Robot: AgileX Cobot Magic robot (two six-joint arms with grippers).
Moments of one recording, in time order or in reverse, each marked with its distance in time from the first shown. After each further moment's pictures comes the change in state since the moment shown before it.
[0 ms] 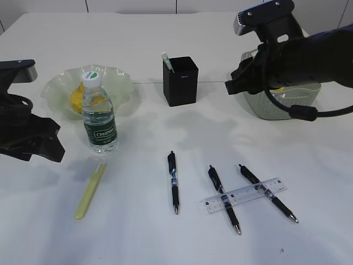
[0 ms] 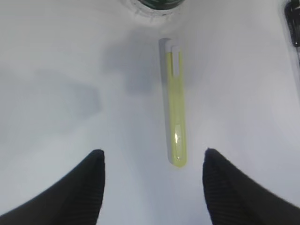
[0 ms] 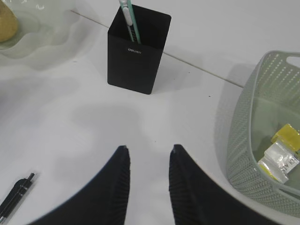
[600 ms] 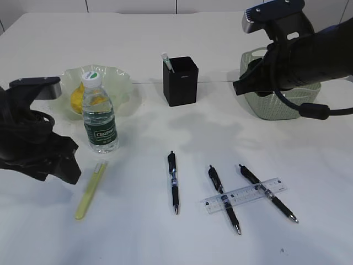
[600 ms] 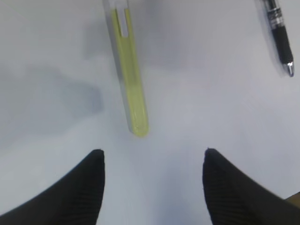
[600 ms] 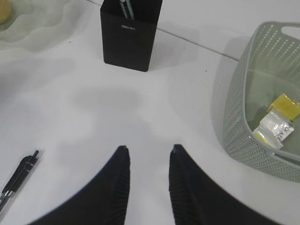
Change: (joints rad) left arm -0.100 0.023 0.000 -0.034 0.069 0.000; right arm 0.000 -0.056 0.000 0.032 0.131 0.002
